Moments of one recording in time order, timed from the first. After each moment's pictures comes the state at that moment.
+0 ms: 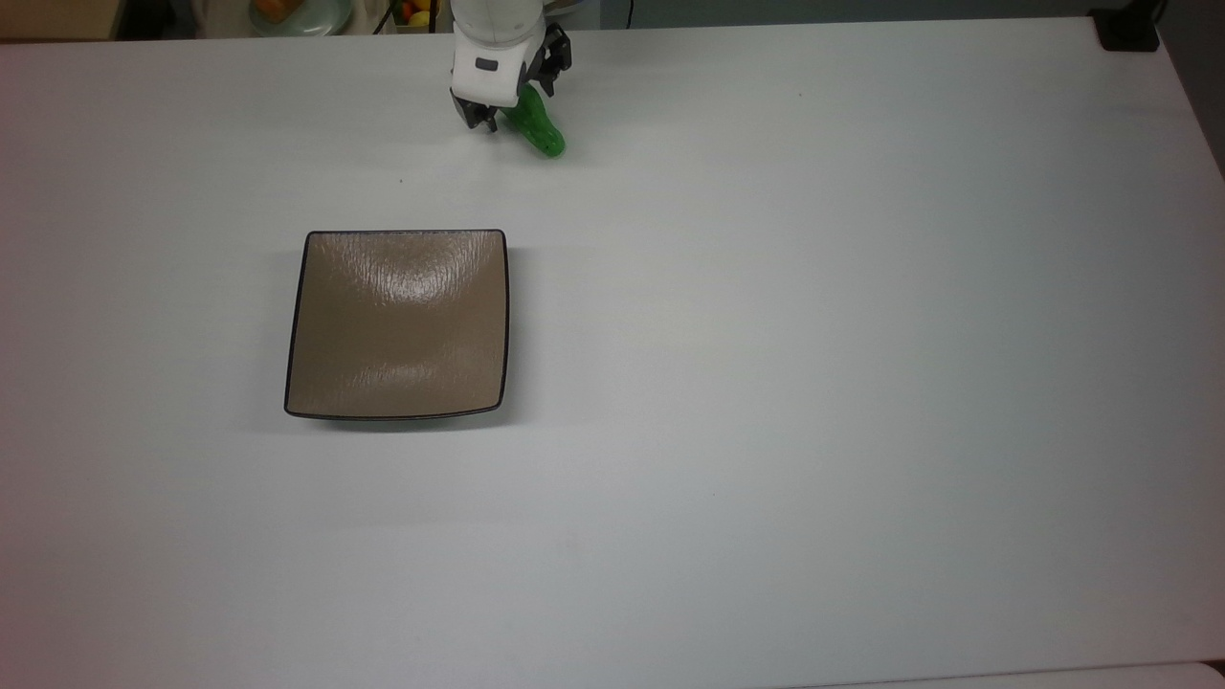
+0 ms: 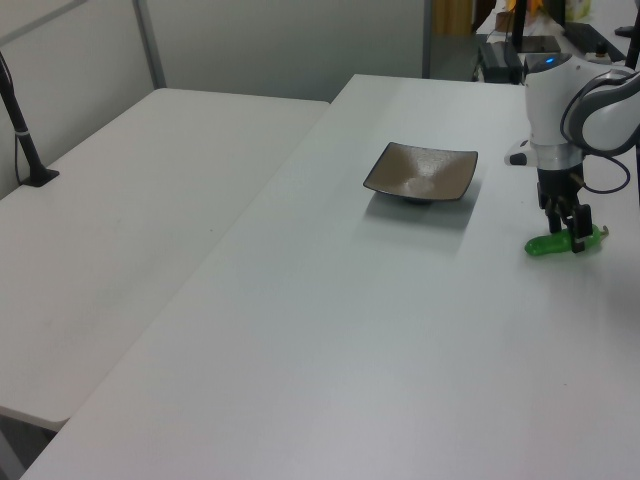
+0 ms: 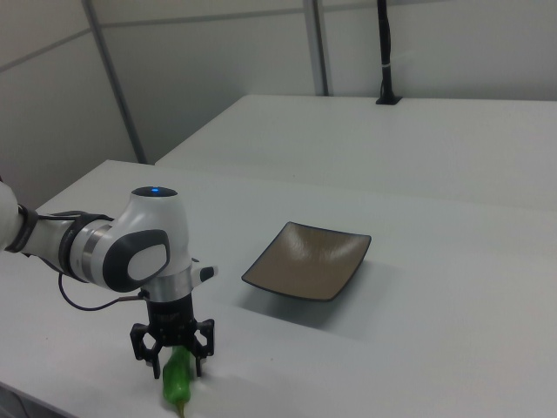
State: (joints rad) arm 0.04 -0.14 0.03 -2.55 -0.01 2.19 -0.62
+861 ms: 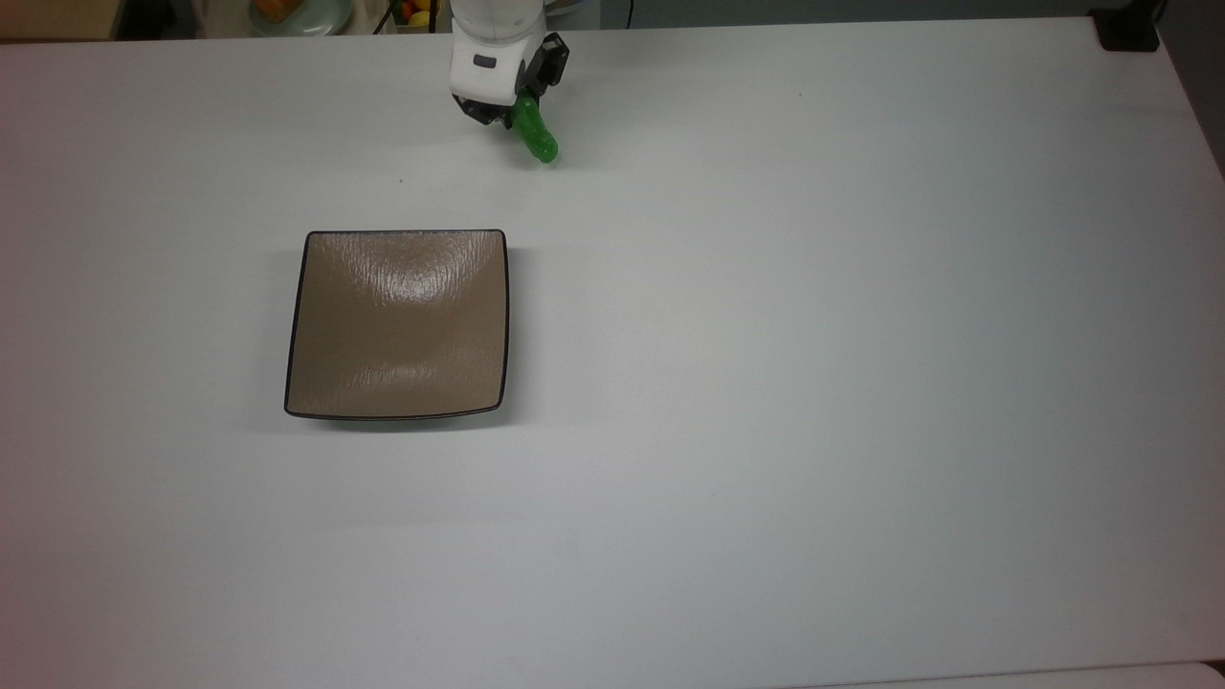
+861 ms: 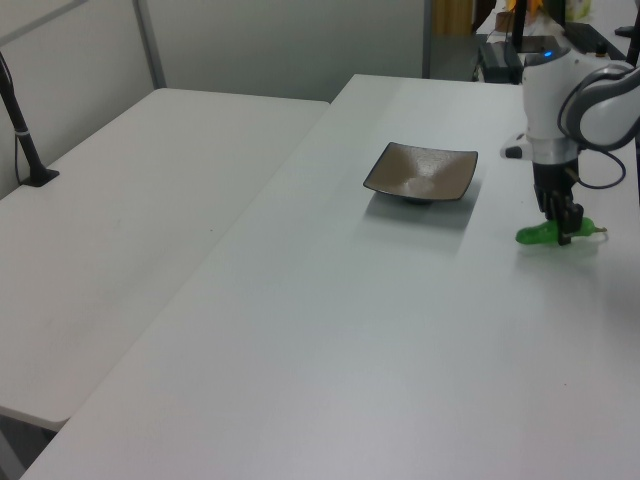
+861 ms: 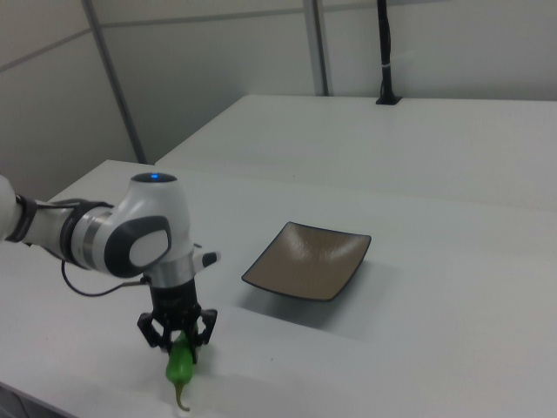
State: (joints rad) arm 0.04 -0.14 0.03 -2.51 -0.01 2.18 -0.58
